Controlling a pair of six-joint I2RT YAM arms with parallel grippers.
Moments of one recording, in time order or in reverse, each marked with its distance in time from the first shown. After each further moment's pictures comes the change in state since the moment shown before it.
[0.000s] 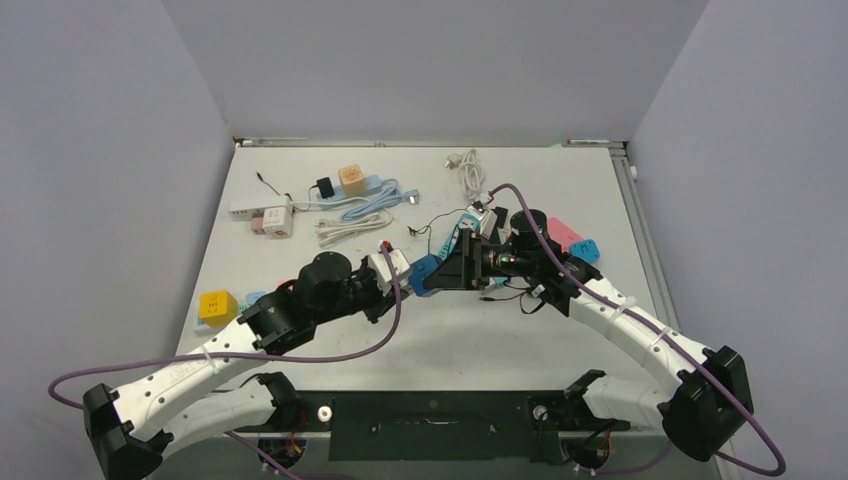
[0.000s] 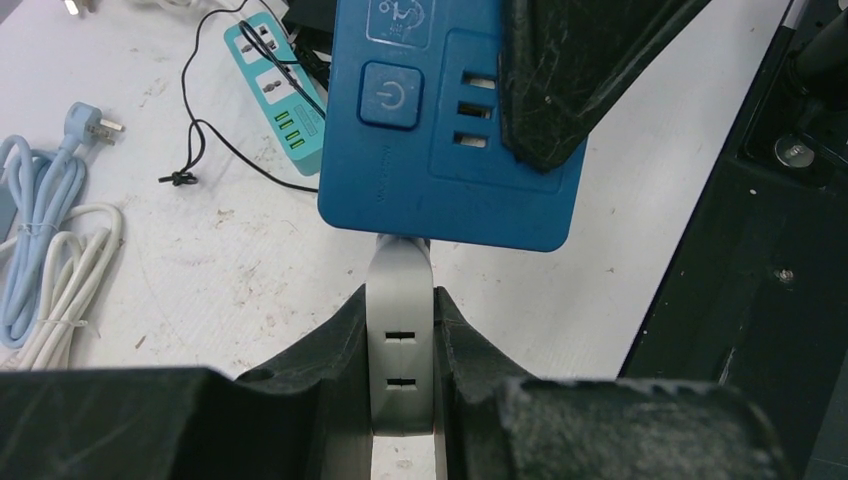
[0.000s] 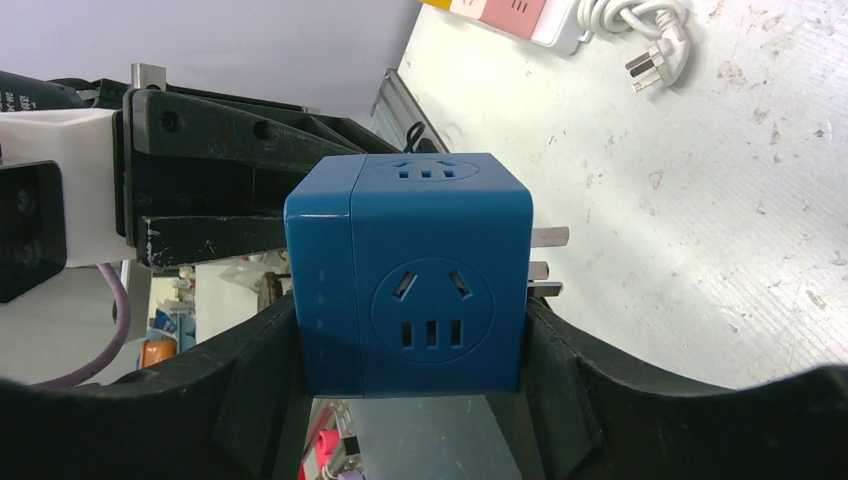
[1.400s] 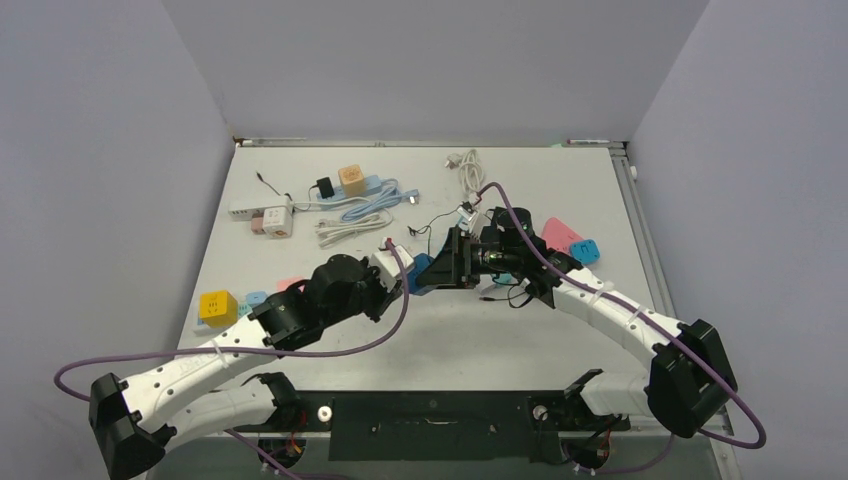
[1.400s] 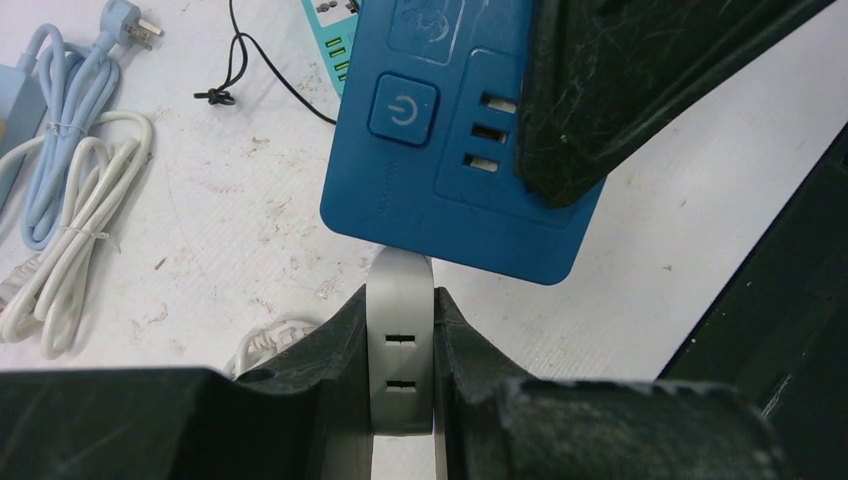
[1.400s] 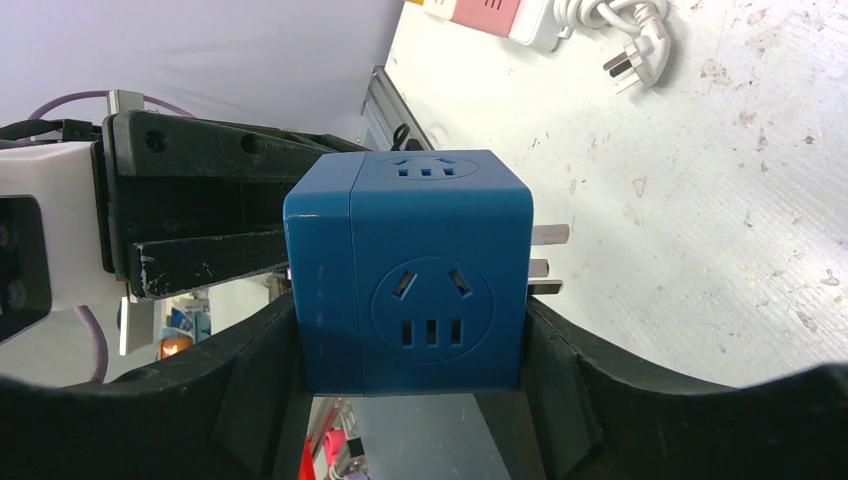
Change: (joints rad) left arm -0.021 0.045 -0.007 -0.042 -0.196 -0.061; right arm 0.000 0.127 -0.008 0.088 -0.016 0.018
